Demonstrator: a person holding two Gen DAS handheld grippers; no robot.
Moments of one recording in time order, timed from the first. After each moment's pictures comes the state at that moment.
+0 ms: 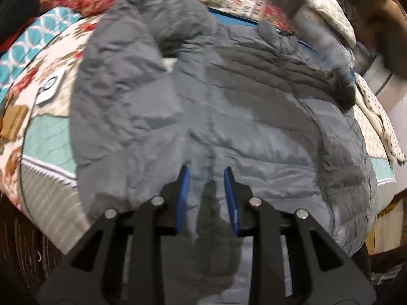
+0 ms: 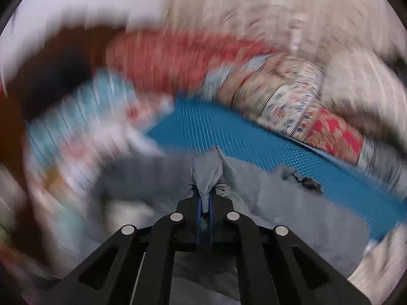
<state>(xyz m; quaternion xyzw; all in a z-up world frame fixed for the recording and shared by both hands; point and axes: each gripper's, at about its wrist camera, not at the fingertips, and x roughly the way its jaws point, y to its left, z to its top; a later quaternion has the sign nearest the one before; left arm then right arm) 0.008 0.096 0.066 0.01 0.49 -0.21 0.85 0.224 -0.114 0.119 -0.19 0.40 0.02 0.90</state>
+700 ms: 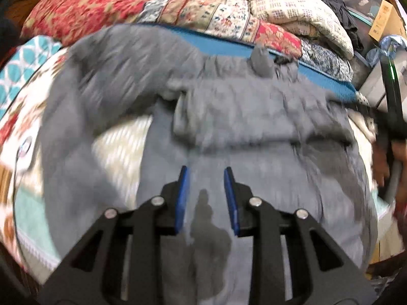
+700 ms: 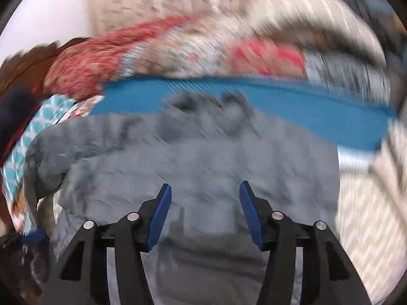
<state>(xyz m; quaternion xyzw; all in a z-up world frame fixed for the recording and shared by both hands) 0.105 0.020 0.090 0.02 0.44 -0.24 0.87 0.136 -0.361 0.056 0.14 0.42 -0.07 0.90</state>
